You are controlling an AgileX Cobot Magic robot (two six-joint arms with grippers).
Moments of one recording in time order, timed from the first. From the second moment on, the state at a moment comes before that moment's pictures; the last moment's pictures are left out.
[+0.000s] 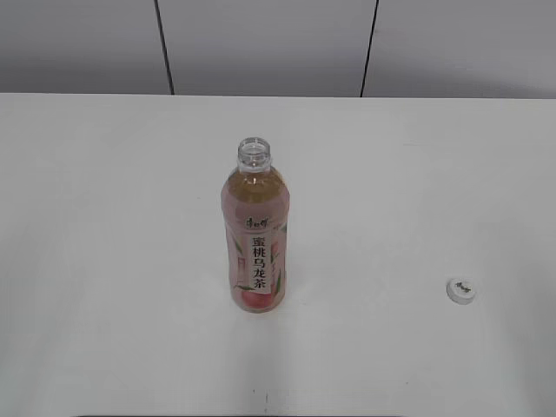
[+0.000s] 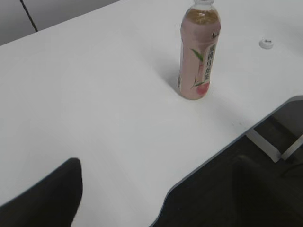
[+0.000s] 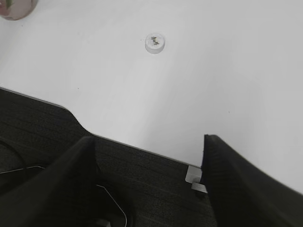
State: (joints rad) left arm -0.51 0.13 -0.59 0.00 1.06 0.09; right arm 0.26 0.31 -0.51 0.06 1.11 -0.18
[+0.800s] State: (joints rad) left arm -0.51 0.12 -0.56 0.01 1.03 0.09; right arm 0.26 0.31 -0.51 0.06 1.10 -0.18
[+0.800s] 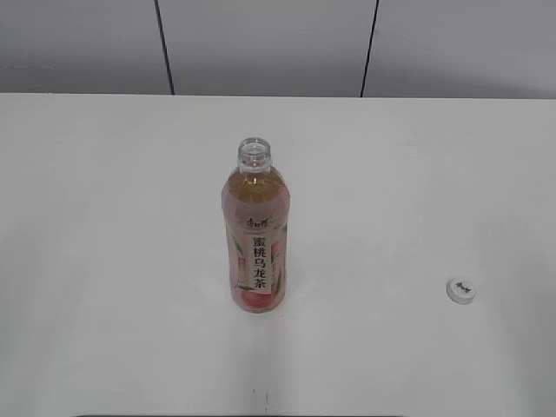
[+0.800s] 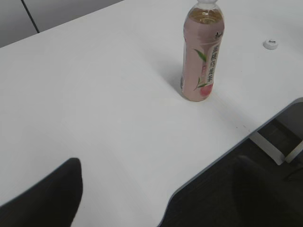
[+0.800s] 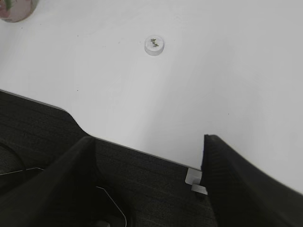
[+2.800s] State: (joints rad) left arm 0.01 -0.01 -0.55 -0.06 1.03 0.09; right arm 0.06 -0.01 -0.51 0.07 1.10 -0.18
